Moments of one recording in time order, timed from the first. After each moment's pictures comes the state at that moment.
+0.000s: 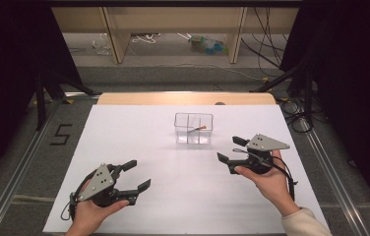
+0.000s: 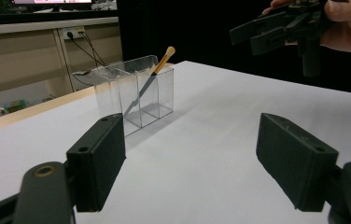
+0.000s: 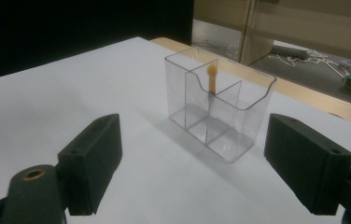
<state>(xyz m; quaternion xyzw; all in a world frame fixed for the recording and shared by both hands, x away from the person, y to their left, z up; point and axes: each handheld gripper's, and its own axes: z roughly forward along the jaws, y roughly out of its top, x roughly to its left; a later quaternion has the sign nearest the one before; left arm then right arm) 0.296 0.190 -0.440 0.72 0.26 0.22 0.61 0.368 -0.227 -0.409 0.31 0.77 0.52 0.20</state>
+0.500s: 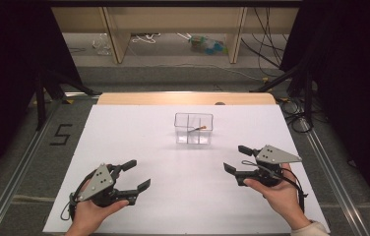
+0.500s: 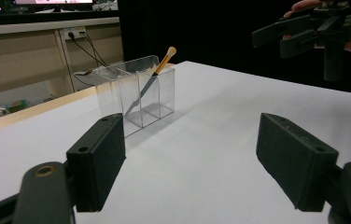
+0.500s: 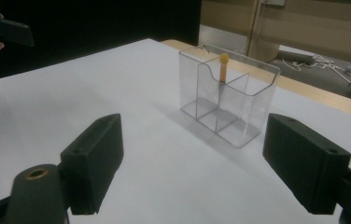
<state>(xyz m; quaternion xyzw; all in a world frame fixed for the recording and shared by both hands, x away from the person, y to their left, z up) 0.297 0.190 -0.440 0.71 0.26 0.22 0.61 0.340 -0.244 -0.414 0.30 0.77 0.53 0.19</state>
